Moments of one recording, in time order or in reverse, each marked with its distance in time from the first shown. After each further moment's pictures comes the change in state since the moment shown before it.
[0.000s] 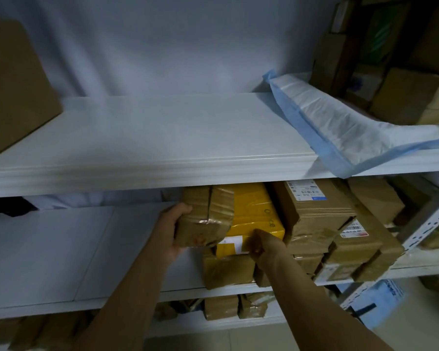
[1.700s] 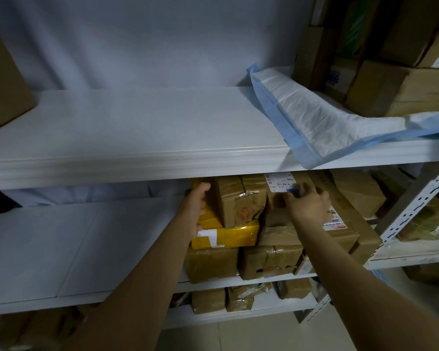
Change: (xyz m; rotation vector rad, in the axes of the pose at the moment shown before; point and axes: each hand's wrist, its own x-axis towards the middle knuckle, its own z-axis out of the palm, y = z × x) left_hand 0.027 -0.018 0.077 0.342 0.038 -0.082; right_hand 0.000 -0.107 -0.059 -0.990 0.450 -0.865
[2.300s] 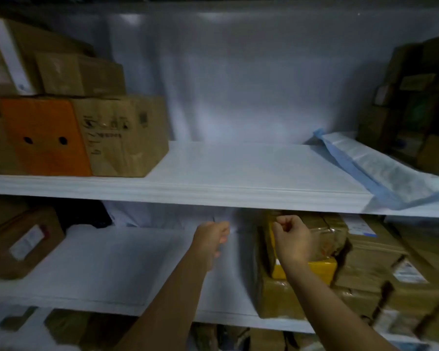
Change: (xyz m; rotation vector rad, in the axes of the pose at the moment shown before) left_hand -0.115 0.016 -0.178 -0.026 0.168 0.221; right_hand -0.208 -0.141 0.039 0.480 -0.082 -0.295
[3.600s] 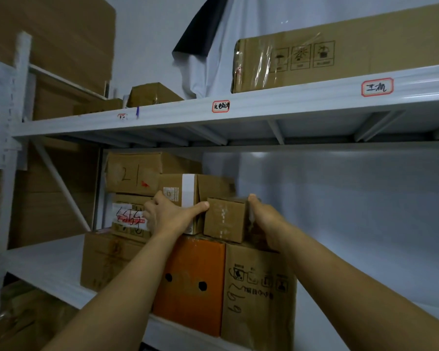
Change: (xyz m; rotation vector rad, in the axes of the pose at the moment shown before) left_hand 0.073 0.303 -0.348 0.353 0.952 0.547; right_hand 0.014 -0.413 0.249 0.257 -0.811 -0.150
